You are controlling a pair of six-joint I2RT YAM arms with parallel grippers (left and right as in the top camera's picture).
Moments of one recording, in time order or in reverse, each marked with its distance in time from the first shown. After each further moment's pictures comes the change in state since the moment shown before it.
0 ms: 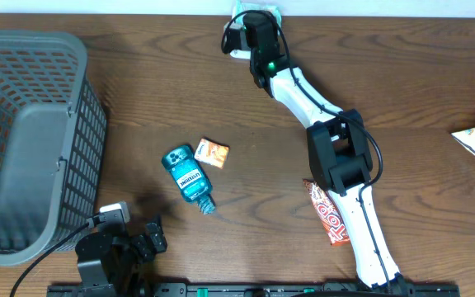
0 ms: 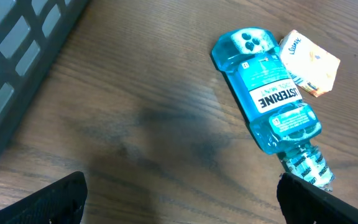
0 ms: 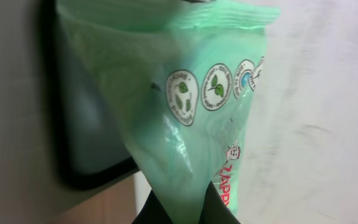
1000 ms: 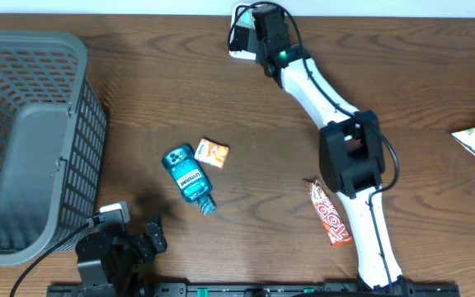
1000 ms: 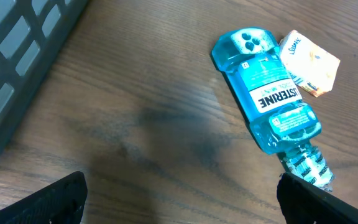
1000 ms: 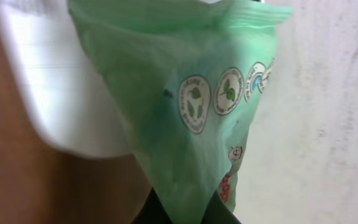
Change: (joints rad) left arm 0.000 0.000 0.000 0.000 0.000 0.000; right arm -0.036 -0.098 0.005 -0.393 -0.185 0.292
